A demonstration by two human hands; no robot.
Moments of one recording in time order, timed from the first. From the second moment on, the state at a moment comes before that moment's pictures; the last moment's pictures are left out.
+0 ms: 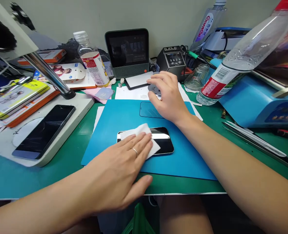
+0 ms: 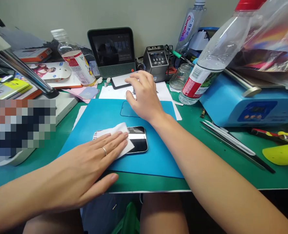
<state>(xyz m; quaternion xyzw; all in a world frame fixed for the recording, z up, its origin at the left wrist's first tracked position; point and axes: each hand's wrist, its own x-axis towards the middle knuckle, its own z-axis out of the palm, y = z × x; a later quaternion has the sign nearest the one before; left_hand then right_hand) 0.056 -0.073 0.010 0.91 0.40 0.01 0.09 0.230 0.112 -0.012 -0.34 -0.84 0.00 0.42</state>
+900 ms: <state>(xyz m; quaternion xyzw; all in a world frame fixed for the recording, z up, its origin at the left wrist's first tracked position) 0.084 -0.100 0.002 0.82 0.56 0.09 0.09 0.238 0.112 -0.004 -0.33 -0.83 0.02 0.44</state>
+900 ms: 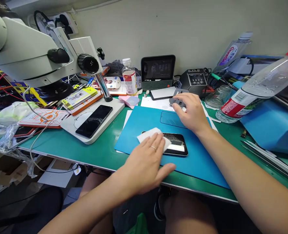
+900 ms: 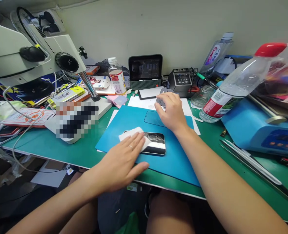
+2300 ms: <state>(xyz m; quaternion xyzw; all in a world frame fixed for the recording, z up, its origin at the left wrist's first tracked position) 0.071 -0.158 -0.022 0.78 0.62 0.08 -0.06 0.239 0.106 -0.006 -0.32 -0.84 0.04 0.45</state>
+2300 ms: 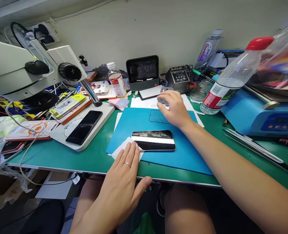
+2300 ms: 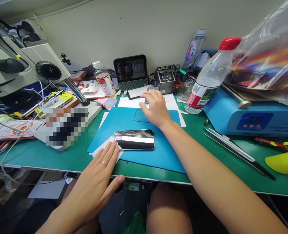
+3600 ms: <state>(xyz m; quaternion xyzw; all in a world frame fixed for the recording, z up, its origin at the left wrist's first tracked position) 0.145 -0.117 -0.024 0.76 0.64 0.10 0.00 0.236 0.109 -0.009 -0.31 -0.84 0.03 0.44</state>
